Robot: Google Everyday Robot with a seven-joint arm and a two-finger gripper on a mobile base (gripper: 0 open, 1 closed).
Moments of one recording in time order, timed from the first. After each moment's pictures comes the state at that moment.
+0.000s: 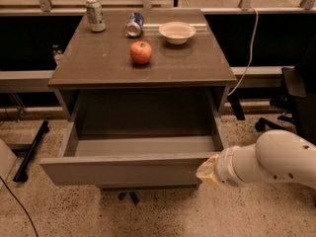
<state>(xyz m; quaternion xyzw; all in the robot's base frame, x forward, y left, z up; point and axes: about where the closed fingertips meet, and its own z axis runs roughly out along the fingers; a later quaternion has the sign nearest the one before) 0.446 -0.144 0.663 -0.51 0.80 0.11 0.28</state>
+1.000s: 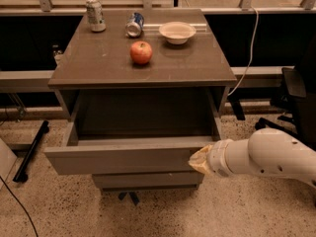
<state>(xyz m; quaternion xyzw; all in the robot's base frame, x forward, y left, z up) 0.487 -0.131 0.657 -0.50 0.79 0.11 0.33</state>
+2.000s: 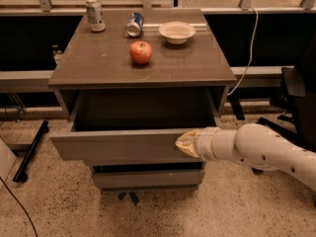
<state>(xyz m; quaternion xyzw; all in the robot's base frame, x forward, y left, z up) 0.556 -0.097 0.664 -0.48 0.76 0.12 0.43</state>
